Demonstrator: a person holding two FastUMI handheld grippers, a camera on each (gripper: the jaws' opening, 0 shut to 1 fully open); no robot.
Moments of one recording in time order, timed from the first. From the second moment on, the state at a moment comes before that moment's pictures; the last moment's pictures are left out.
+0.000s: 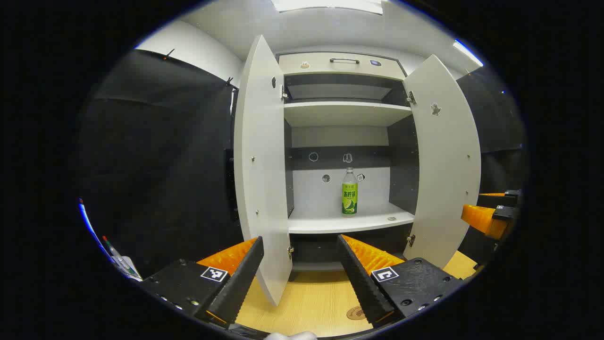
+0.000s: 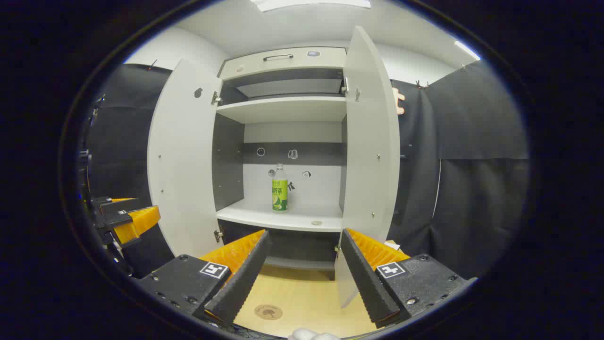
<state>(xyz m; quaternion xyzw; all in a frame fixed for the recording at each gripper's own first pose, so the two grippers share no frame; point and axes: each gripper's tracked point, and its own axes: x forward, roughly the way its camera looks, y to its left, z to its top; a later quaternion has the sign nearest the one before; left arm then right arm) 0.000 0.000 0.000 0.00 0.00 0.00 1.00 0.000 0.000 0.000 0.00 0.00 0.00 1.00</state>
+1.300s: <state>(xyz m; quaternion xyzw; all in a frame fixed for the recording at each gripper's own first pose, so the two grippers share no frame) 0.073 -0.029 0.024 0.01 -0.03 -0.04 1.00 0.009 -0.008 0.009 0.01 0.00 -0.03 1.00</state>
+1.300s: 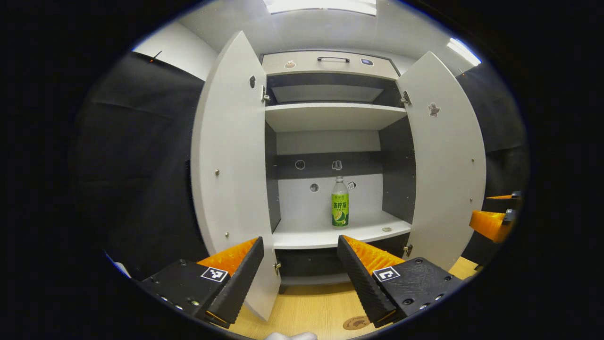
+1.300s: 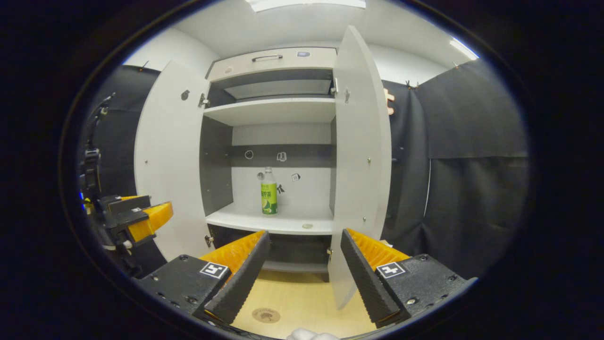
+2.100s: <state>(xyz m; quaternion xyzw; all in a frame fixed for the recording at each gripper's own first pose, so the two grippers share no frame) 0.335 -0.157 0.070 0.00 -0.08 -0.08 0.99 0.017 -0.003 0.032 -0.02 0.00 -0.04 1.00</state>
